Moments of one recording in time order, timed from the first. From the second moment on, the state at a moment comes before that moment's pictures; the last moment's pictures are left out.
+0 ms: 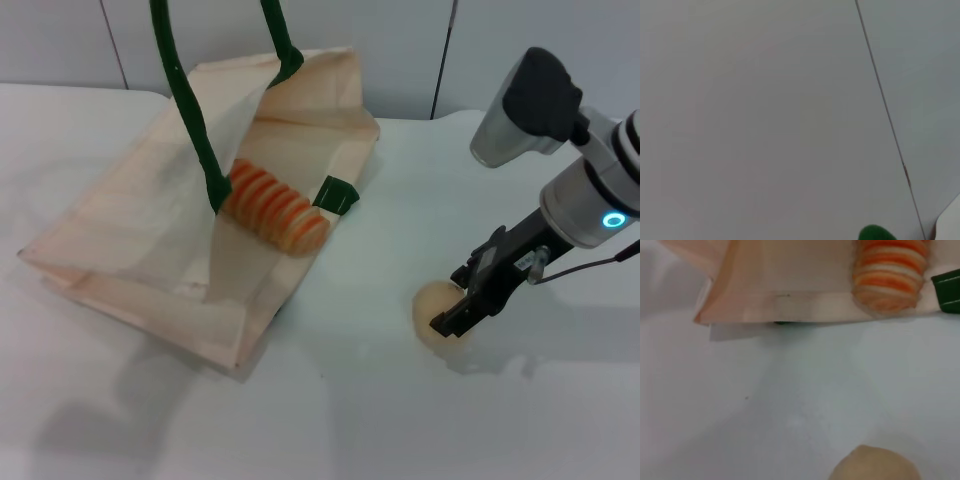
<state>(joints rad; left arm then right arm) -0.50 -2.03 1.17 1.91 -0.65 -1.26 0.68 0.97 2.03 -1.26 -0.69 -2.45 -1.40 2.11</state>
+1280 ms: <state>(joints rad) -0.51 -2.03 1.17 1.91 -0.65 -1.26 0.67 1.01 2.03 -1.29 -0.59 -2.45 -1.32 2.10</state>
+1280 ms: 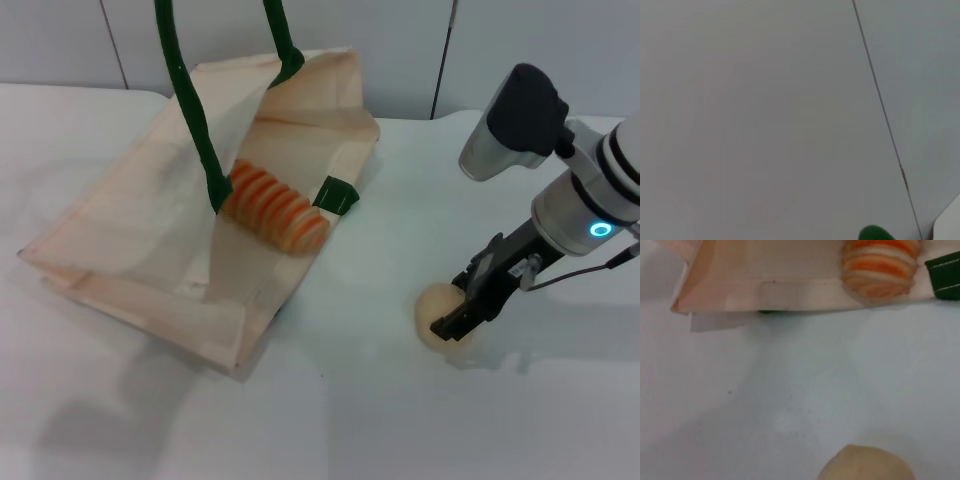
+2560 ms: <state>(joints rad) -0.52 -2.03 1.17 1.90 -0.66 -1.26 0.68 1.02 2.03 -1.30 -0.64 -2.35 -1.32 2.09</state>
